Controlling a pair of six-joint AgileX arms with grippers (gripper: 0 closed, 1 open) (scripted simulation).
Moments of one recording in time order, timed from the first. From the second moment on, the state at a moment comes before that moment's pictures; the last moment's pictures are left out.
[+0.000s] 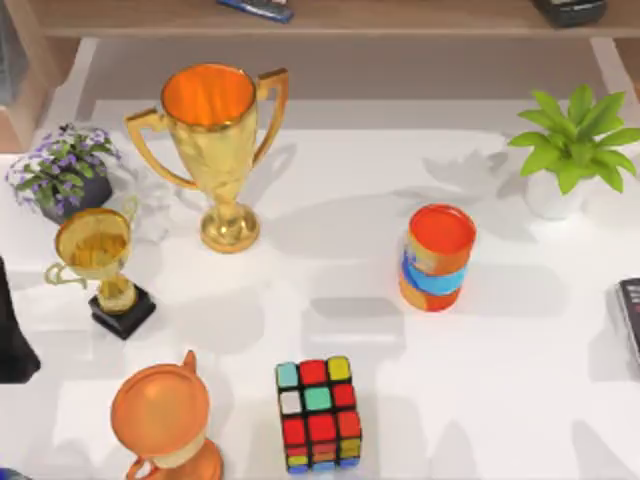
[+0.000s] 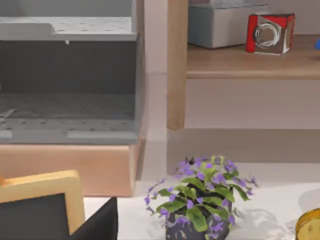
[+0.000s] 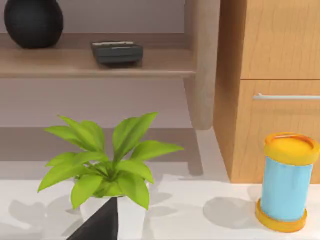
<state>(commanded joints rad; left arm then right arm) 0.00 0.00 0.00 0.00 0.00 0.00 0.00 0.00 0.00 0.00 0.00 0.00</state>
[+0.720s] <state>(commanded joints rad) 0.00 0.00 0.00 0.00 0.00 0.00 -0.14 0.57 0.43 -0.29 0.00 -0.31</state>
